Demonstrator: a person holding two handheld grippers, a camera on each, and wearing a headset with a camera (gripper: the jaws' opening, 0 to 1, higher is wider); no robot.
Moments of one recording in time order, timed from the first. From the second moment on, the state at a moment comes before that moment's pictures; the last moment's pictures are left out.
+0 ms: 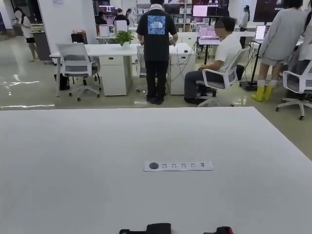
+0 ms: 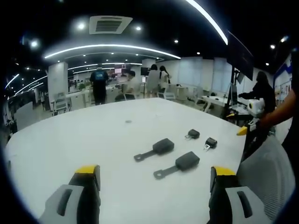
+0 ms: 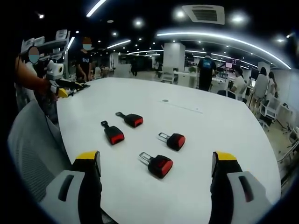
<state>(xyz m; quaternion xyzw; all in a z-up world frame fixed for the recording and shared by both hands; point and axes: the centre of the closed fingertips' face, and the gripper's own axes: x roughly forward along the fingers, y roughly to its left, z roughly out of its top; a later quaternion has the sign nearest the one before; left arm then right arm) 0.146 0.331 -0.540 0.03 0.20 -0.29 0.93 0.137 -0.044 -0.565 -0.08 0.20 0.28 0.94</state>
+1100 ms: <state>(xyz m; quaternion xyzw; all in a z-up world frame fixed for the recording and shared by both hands) 0.145 0.332 -0.541 0.03 0.20 -0.29 0.93 0.134 -0.051 -0.566 -0.08 0.20 0.27 0.94</state>
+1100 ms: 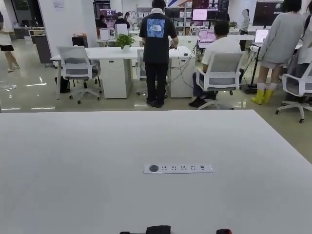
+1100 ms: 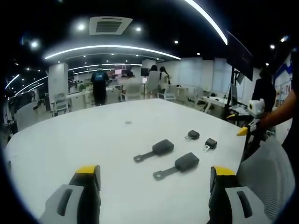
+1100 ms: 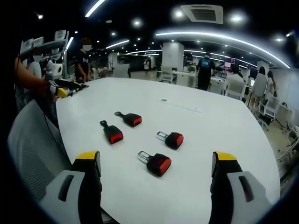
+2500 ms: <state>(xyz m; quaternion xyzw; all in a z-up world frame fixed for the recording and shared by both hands) 0.160 0.311 -0.557 0.04 0.22 -0.32 0.92 0.152 -0.044 -0.580 -0.09 0.22 0.29 0.93</state>
